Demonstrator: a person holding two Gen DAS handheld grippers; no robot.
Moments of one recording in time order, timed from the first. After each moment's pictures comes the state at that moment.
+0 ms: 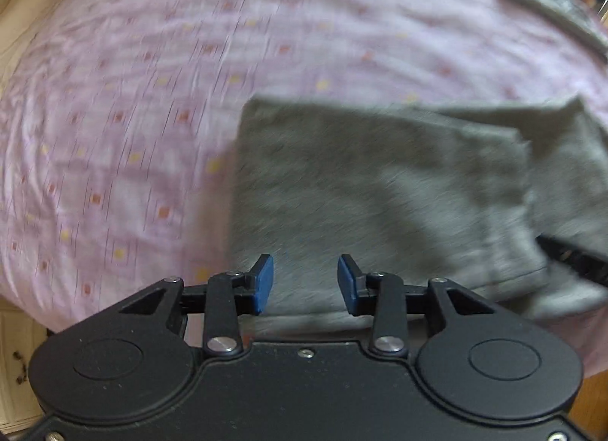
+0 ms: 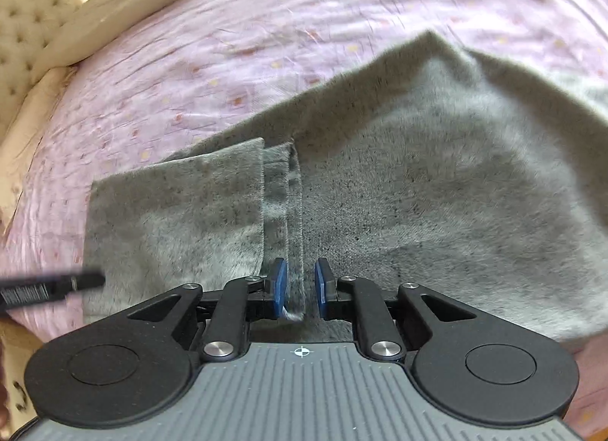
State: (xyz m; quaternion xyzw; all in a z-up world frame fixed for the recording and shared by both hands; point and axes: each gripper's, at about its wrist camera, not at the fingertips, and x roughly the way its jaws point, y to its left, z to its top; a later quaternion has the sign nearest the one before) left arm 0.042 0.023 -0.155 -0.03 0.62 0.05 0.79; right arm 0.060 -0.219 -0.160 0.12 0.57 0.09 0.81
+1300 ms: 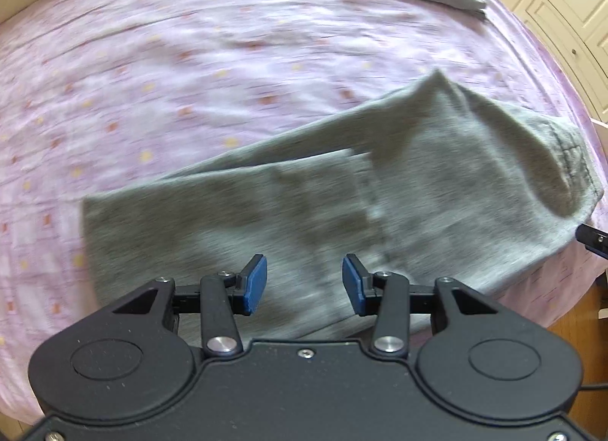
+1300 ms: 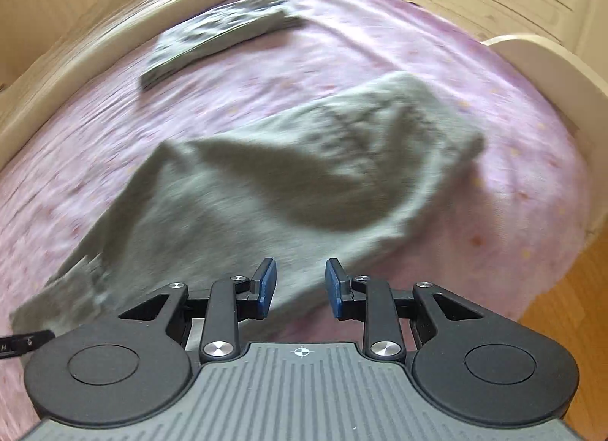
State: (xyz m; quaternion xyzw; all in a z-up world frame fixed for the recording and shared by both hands) left arm 0.069 -0.069 -0.117 0.00 0.58 -0.14 0.80; right arm -0.028 -0.371 -0.099 0.19 0.47 -0.18 0.84
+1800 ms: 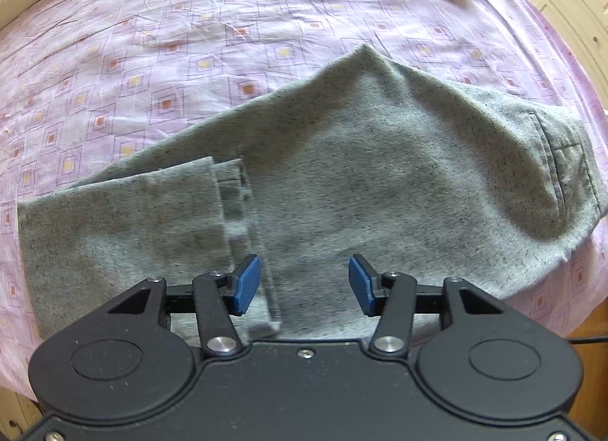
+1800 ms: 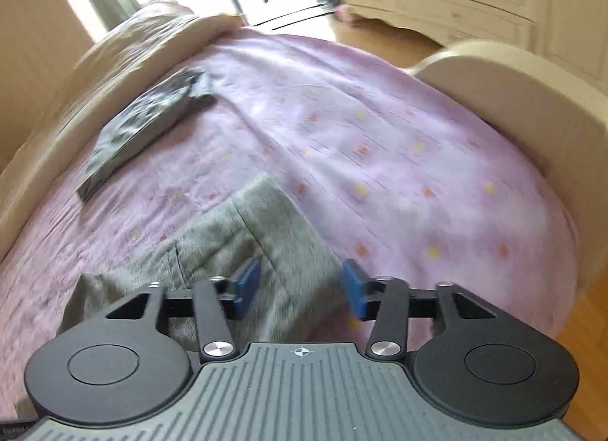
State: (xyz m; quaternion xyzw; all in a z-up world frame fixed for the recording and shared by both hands) left arm 0.074 -0.183 -0.121 0.02 0.61 -0.08 0.79; right arm -0.005 -0.541 -0.115 0.24 0.42 -0.16 0.86
